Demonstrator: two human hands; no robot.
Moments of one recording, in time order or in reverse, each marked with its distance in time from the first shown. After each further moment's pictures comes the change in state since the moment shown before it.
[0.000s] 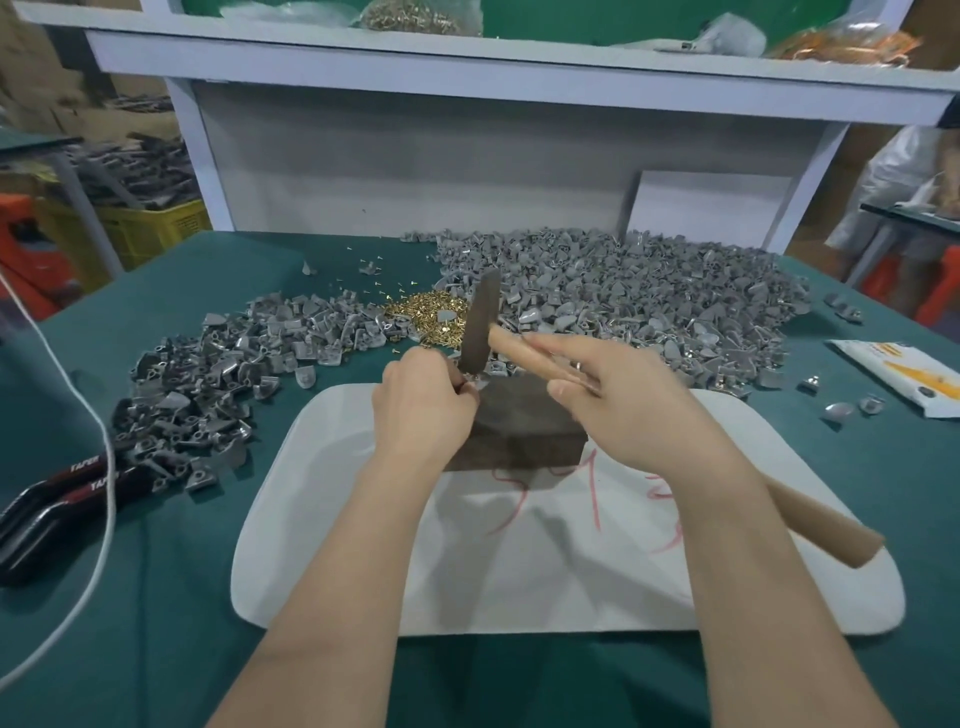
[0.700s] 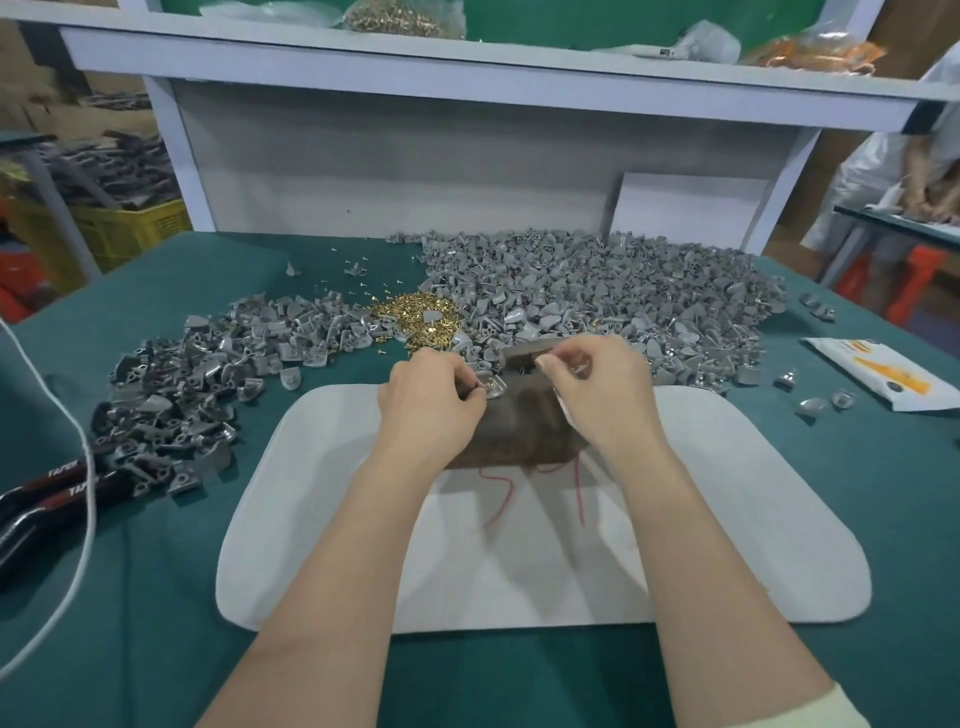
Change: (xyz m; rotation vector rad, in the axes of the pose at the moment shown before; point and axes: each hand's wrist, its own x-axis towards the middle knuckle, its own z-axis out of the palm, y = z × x) left_hand -0.001 0.007 0.007 -0.018 -0.078 0.078; right_hand 0.027 0.026 0.037 0.119 0.344 0.252
